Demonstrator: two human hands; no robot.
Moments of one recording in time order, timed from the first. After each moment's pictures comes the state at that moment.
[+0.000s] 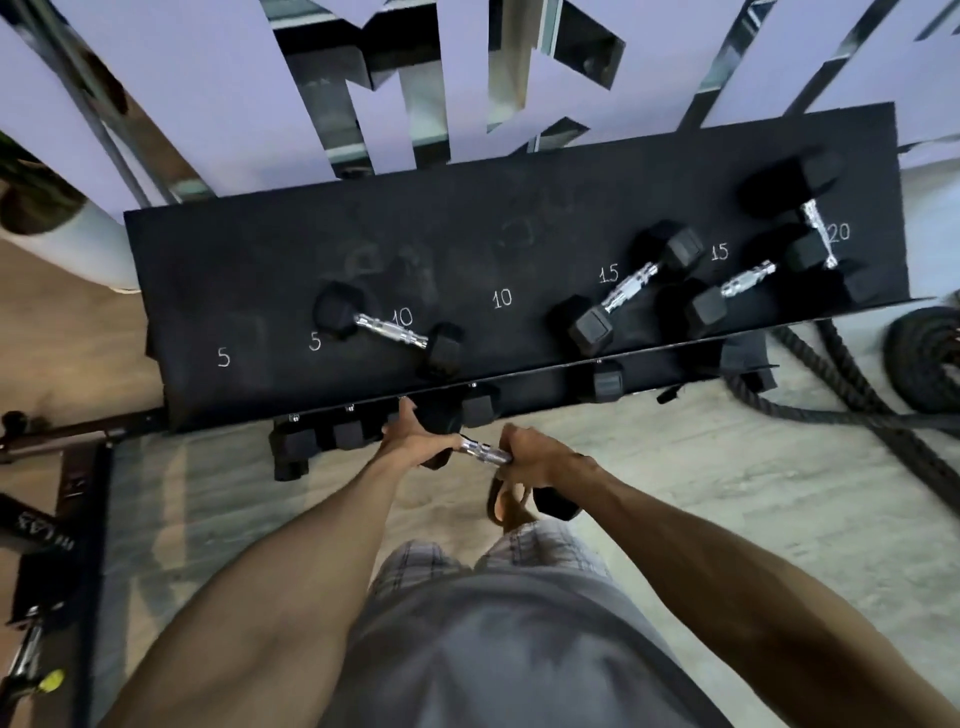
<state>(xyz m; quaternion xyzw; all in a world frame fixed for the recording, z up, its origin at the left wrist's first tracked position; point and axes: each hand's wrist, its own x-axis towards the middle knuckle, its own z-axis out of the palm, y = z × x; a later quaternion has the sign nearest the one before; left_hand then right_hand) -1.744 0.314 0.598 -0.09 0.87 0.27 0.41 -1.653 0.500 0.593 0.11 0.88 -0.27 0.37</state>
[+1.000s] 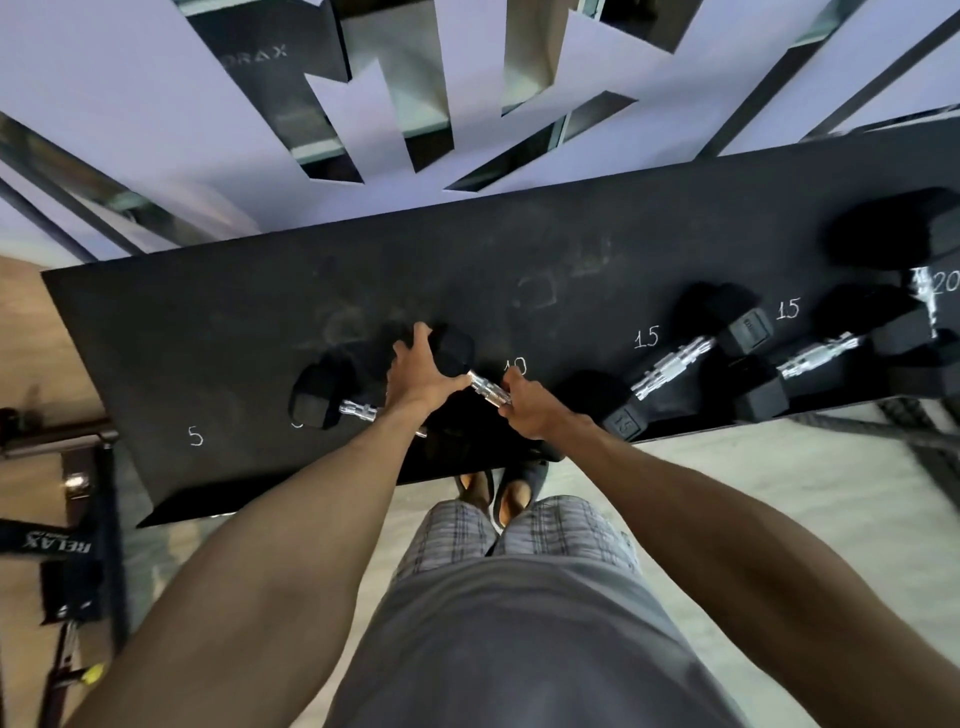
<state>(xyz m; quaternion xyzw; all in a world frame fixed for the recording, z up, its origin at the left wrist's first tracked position) -1.975 0.430 0.592 -0.03 0.92 0.22 0.33 -1.888 0.586 0.547 0.16 0.85 -0.35 0.36</state>
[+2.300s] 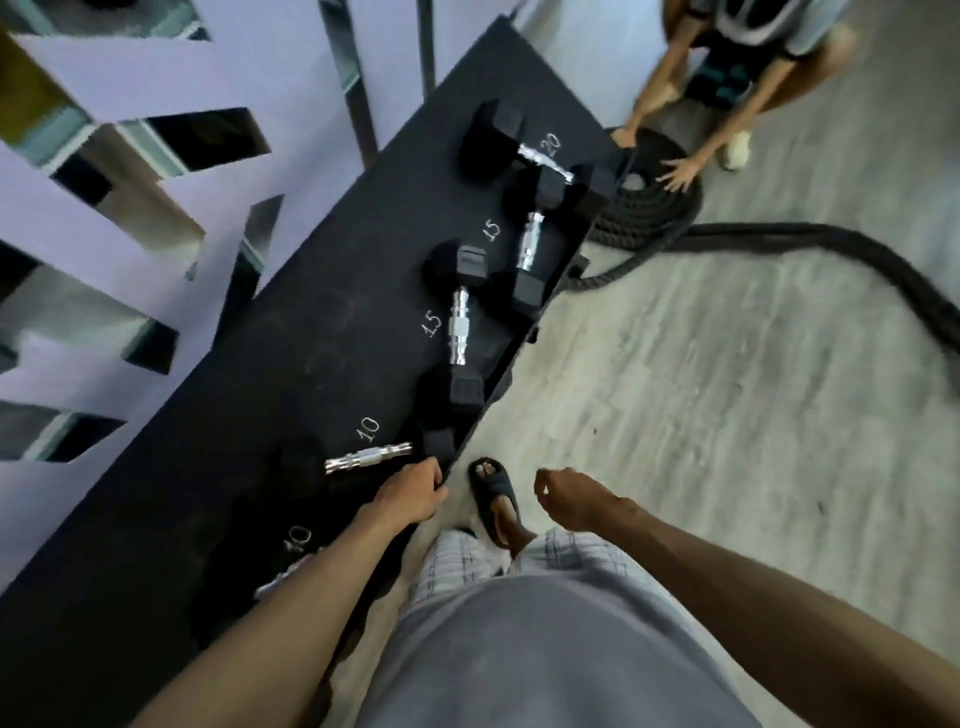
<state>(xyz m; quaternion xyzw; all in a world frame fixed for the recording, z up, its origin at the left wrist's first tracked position) -1.872 0.488 0.584 0.48 0.73 -0.06 0.47 -1.626 0.559 0.602 0.44 0.79 -0.33 0.28</state>
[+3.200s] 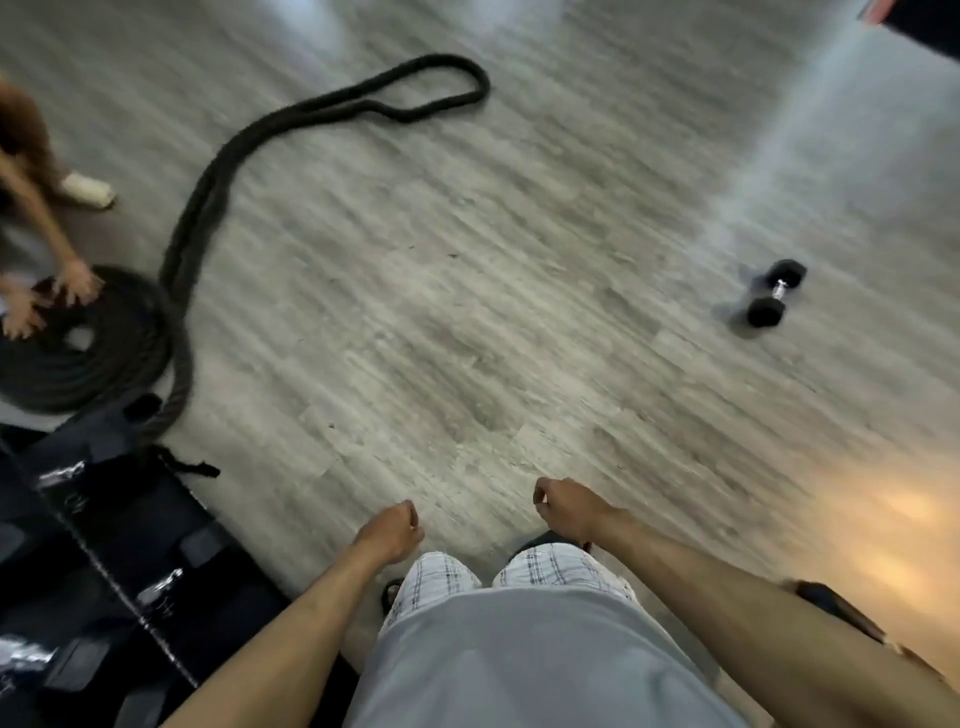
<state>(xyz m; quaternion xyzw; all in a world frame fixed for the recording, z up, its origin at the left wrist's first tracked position) -1.541 0.413 0.574 0.83 0.28 -0.38 0.31 -1.379 0.174 0.588 0.85 0.29 -0.43 -0.05</state>
